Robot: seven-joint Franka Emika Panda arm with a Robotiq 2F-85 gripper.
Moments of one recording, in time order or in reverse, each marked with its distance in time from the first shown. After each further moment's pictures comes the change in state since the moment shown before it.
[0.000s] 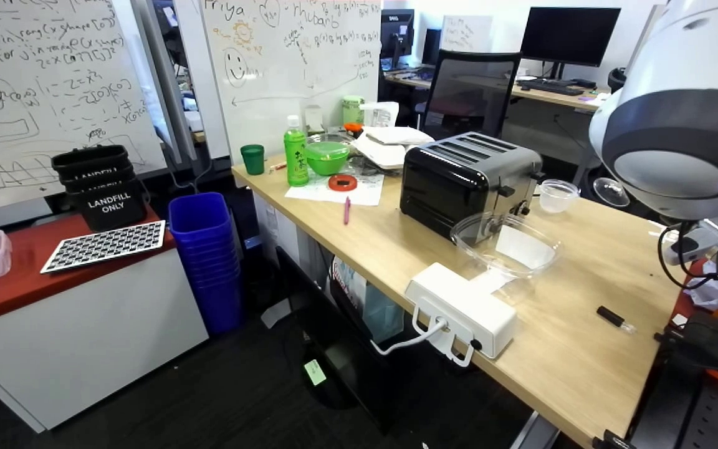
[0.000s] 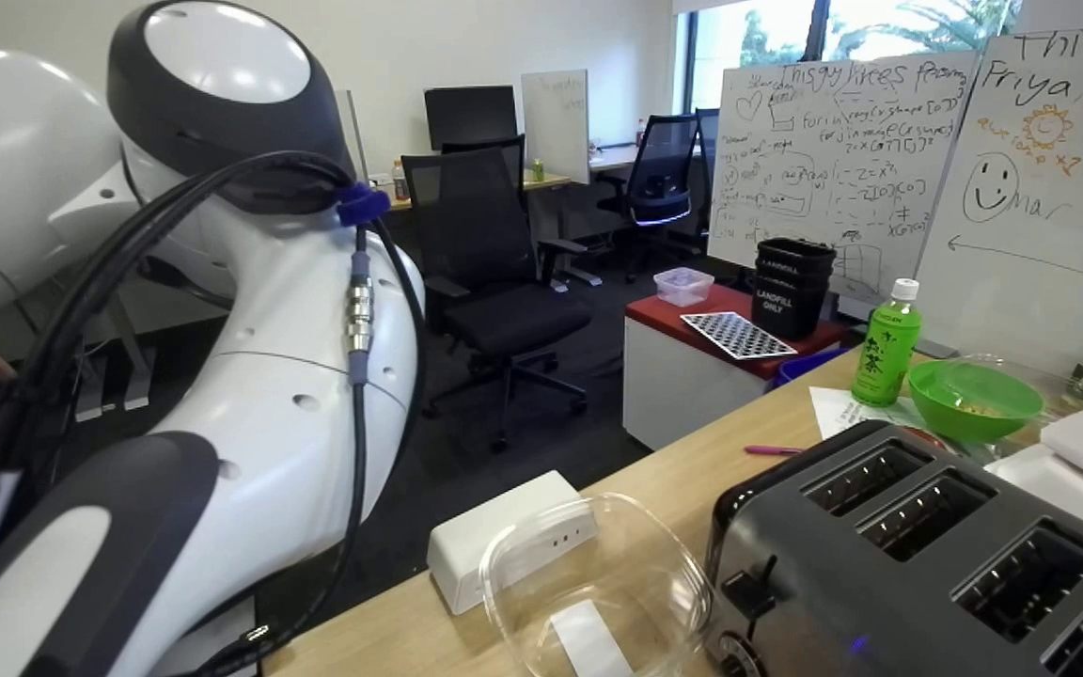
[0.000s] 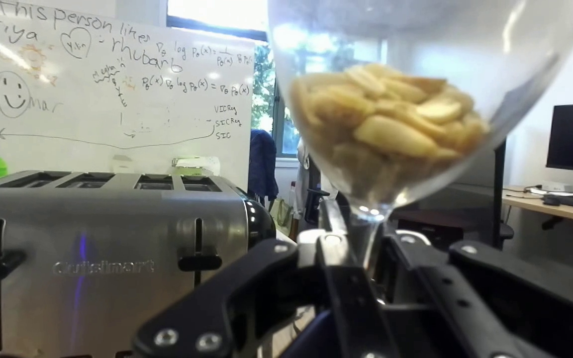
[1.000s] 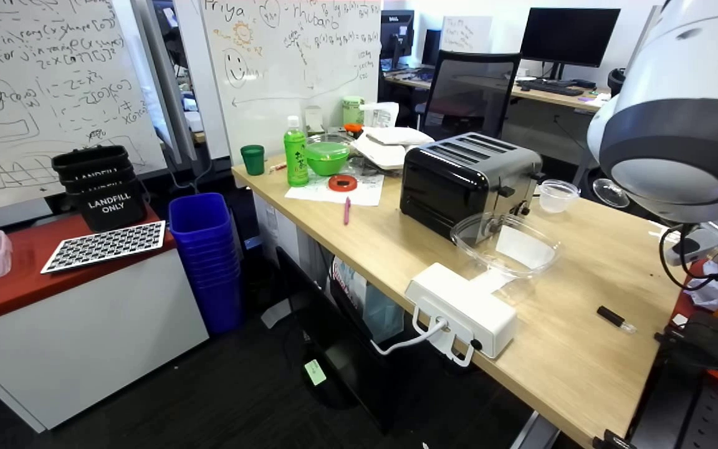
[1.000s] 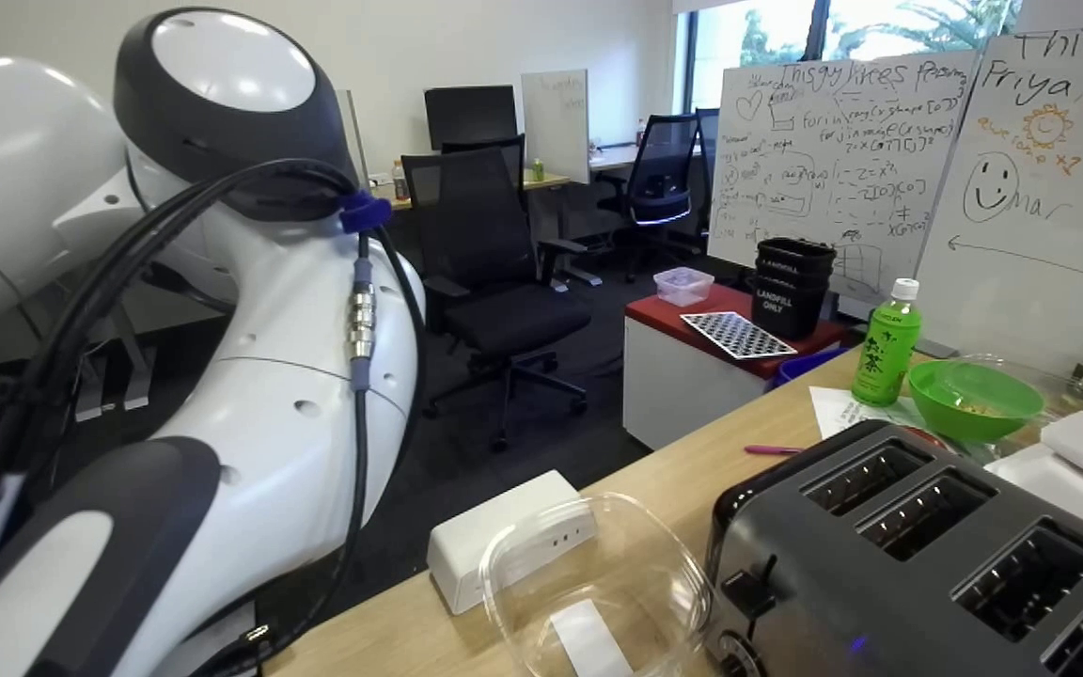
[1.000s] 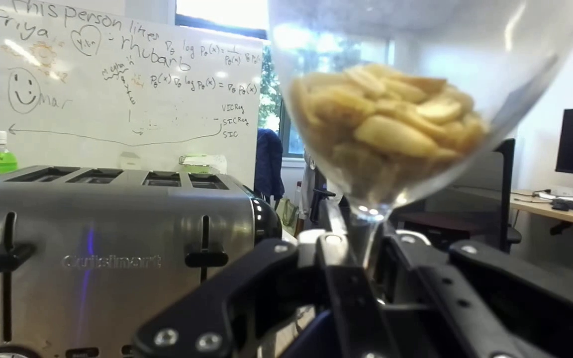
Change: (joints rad) arm 0.000 0.018 0.002 0.000 0.000 -0.021 0.000
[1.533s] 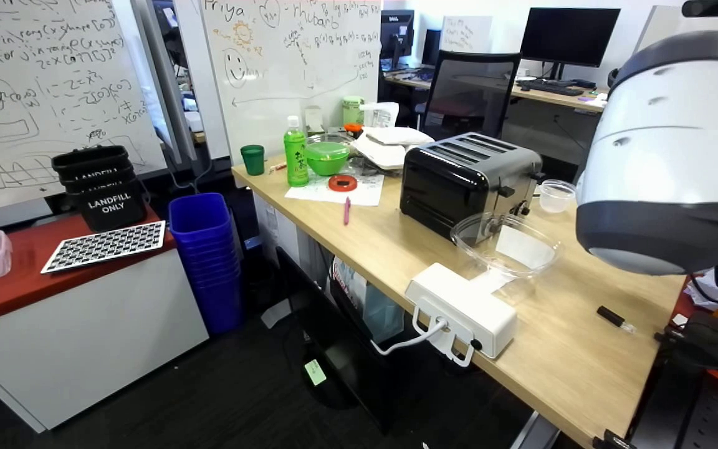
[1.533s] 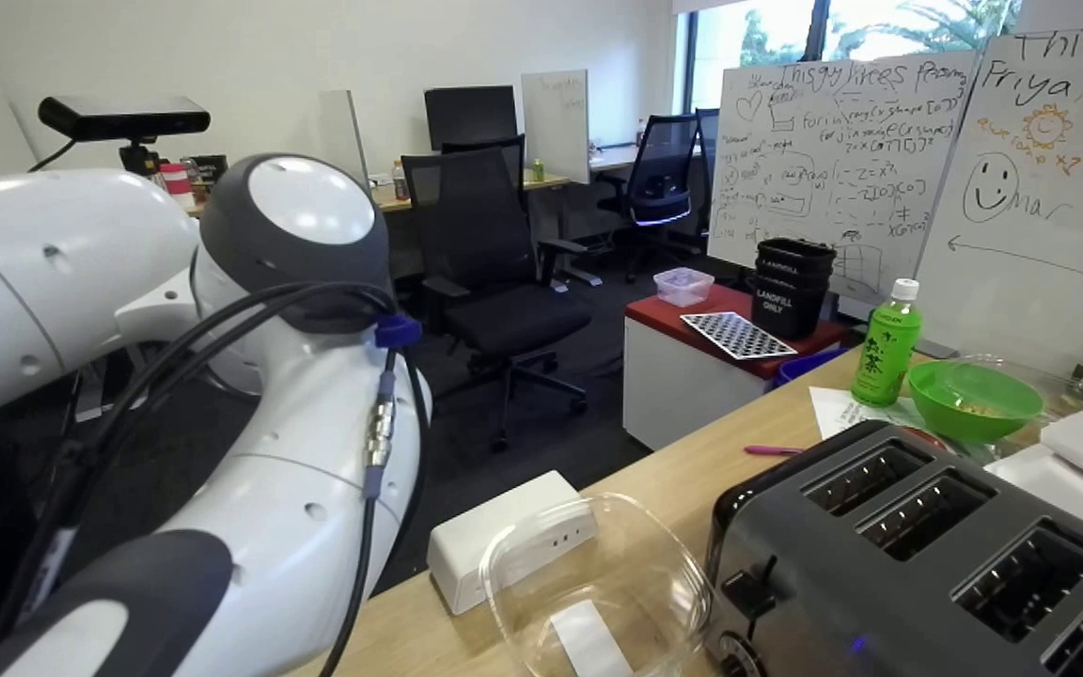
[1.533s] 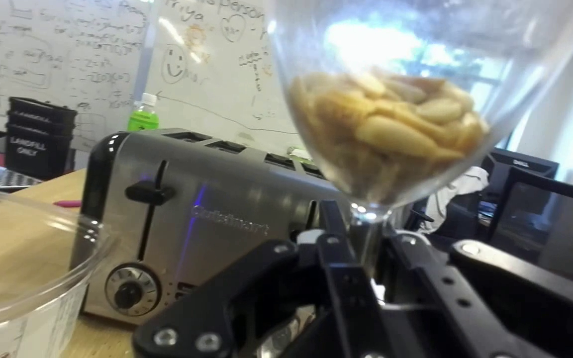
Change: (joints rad) arm -0.008 0.232 0.010 0.000 0.000 -0.327 0.005
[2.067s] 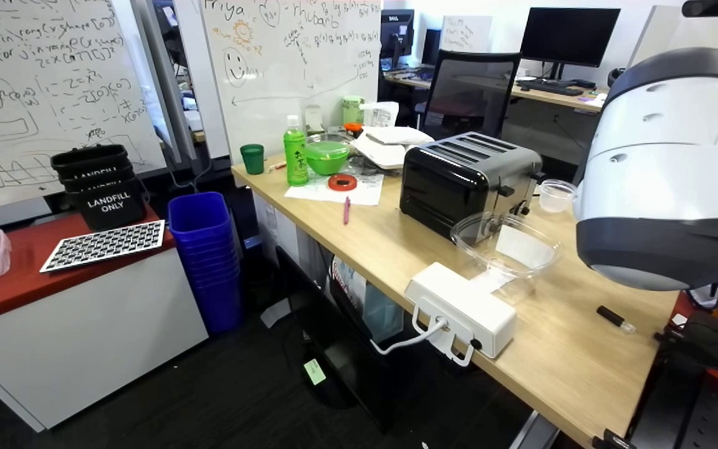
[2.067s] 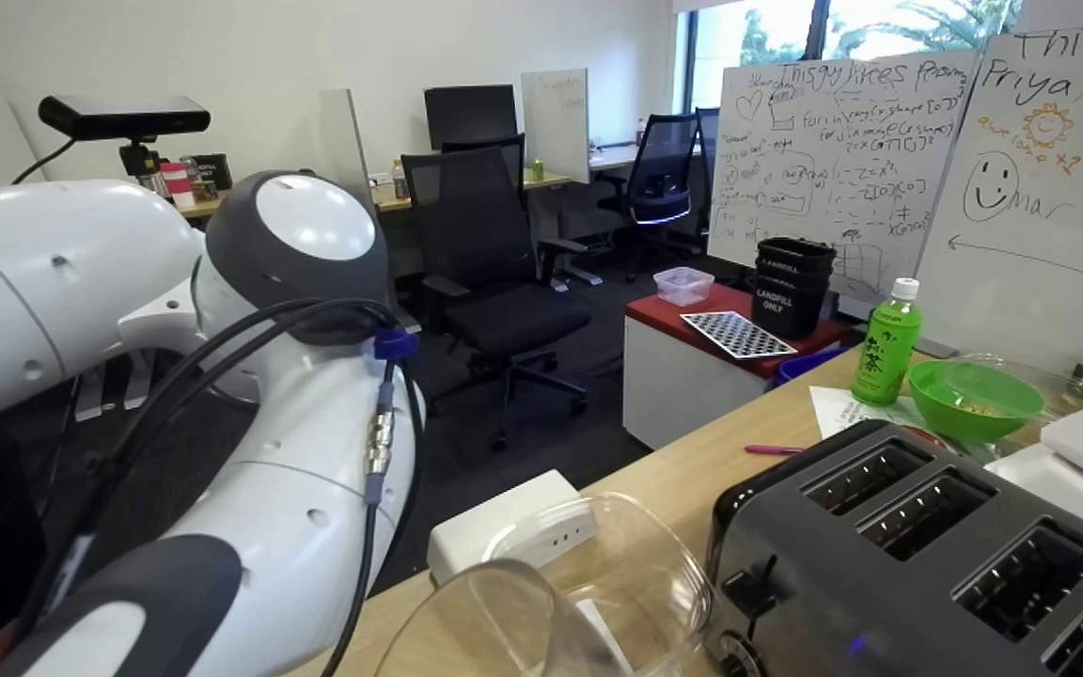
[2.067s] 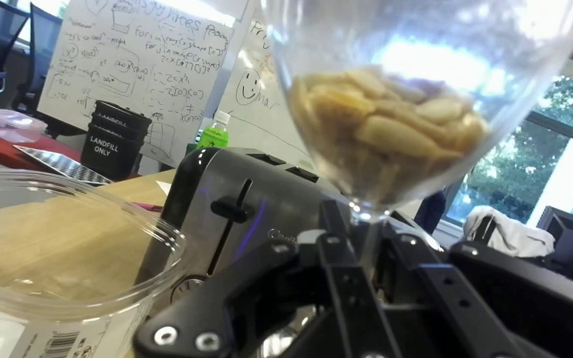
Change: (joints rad) arm 0.024 0.023 0.024 0.007 0.000 -0.154 -0.119
